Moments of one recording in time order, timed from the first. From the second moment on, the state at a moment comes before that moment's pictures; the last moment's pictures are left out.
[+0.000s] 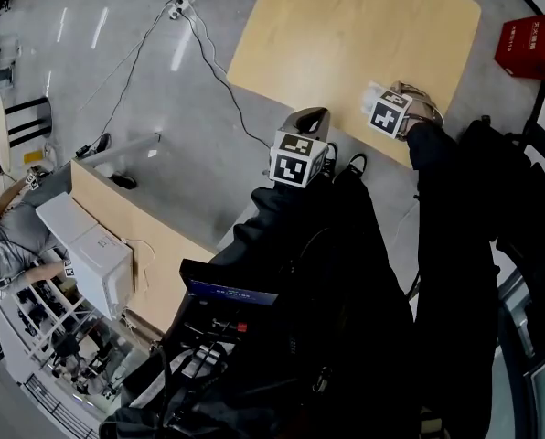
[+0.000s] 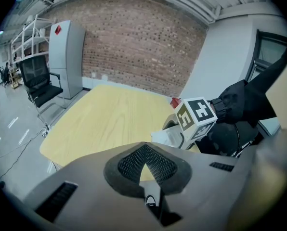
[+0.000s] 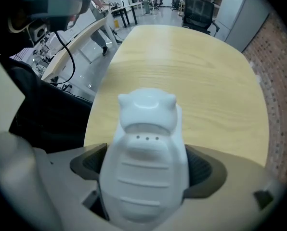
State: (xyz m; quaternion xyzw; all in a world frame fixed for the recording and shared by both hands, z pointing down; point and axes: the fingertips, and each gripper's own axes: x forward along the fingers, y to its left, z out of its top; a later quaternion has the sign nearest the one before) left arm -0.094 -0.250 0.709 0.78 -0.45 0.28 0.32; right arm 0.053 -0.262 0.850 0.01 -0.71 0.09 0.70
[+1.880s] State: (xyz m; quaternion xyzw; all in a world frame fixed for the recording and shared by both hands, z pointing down) left arm -0.025 -0.299 0.338 0.89 -0.47 0.00 0.01; right arm 0.136 -0.252 0.312 0.56 -0.83 -0.03 0.01
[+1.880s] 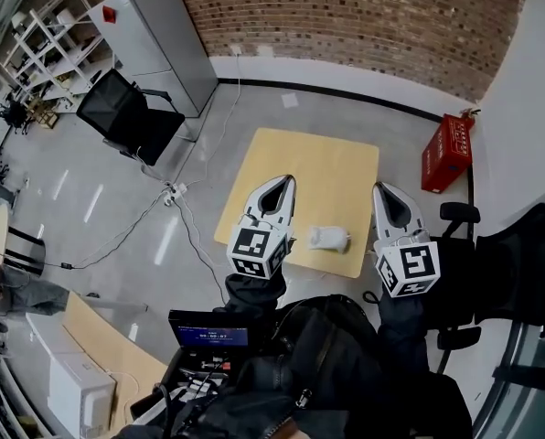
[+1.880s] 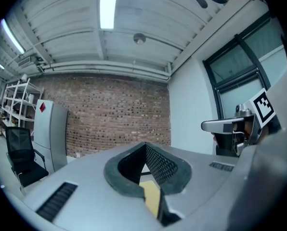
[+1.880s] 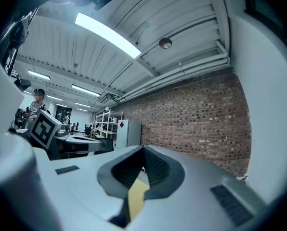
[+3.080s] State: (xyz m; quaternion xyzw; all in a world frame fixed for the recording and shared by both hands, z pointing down) left arm -0.014 -0.305 0.338 0.89 -0.46 0.00 0.01; right arm 0.146 -0.255 0.310 0.56 -0.83 -0.03 0.02
